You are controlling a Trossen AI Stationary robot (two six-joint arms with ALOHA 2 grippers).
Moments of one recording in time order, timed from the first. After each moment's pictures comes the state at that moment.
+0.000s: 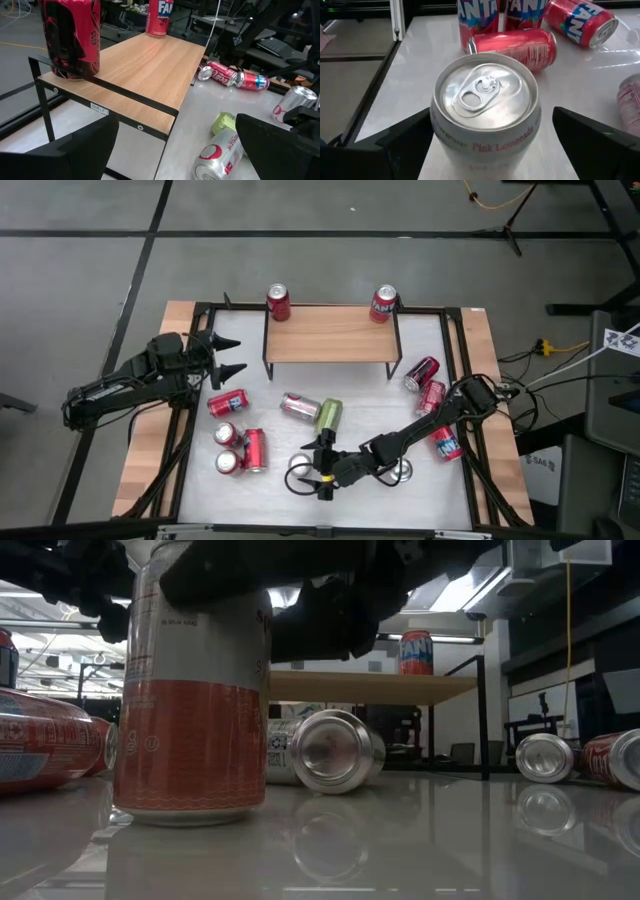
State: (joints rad) left arm 0.42 0.22 0.40 -0.40 0.07 -0.21; right arm 0.51 2.05 1.29 0.25 0.44 0.31
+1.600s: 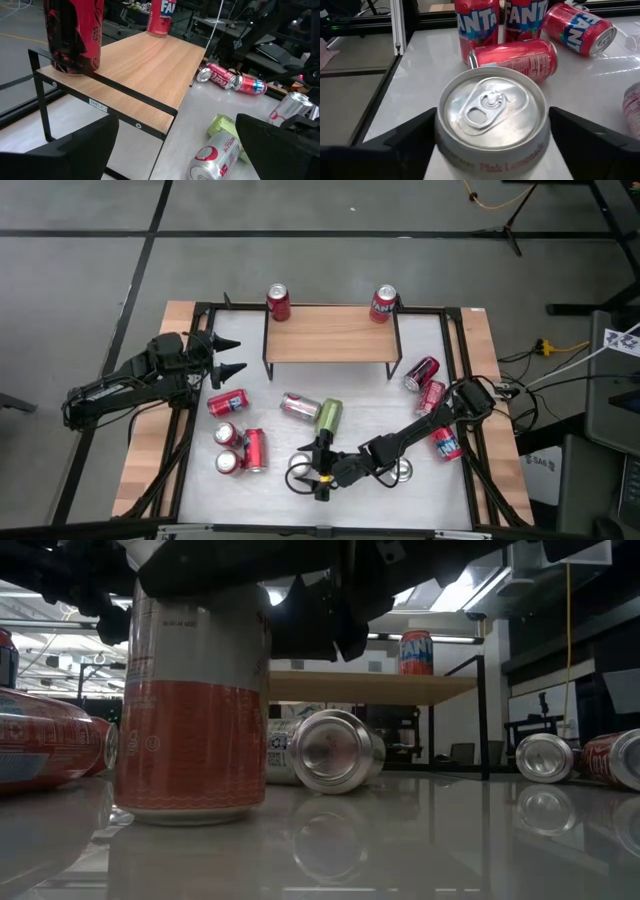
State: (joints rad) left arm 0.42 0.22 0.40 -0.40 0.07 -0.26; right arm 0.51 2.08 1.29 0.34 0.46 0.31
